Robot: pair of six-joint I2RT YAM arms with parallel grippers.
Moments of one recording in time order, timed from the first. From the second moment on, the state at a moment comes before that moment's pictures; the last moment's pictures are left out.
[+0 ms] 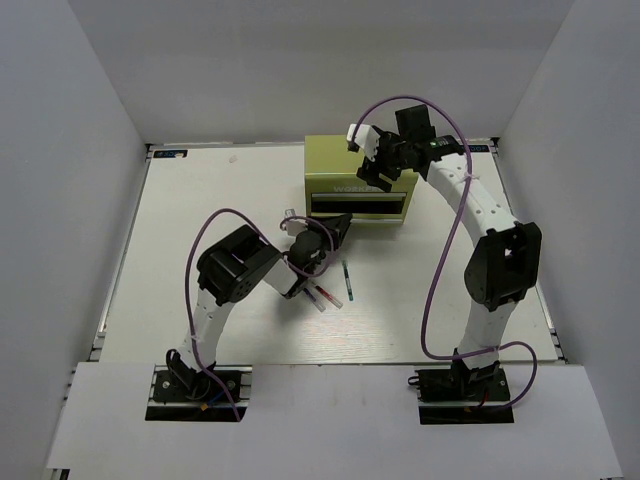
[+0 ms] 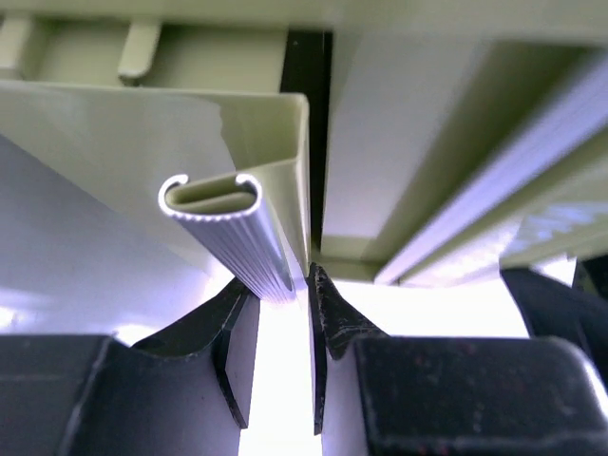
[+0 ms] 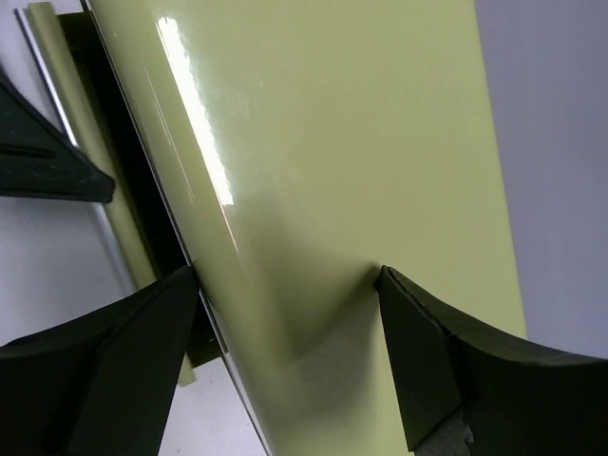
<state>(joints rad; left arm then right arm) -0.75 2.21 0.91 1.21 -0.34 -1.59 0.35 1.88 1.80 -0.69 -0.39 -0.95</state>
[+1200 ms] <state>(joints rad) -0.77 1.81 0.68 0.92 -0.09 -1.30 0.35 1.79 1.66 -0.62 -0.36 -0.93</state>
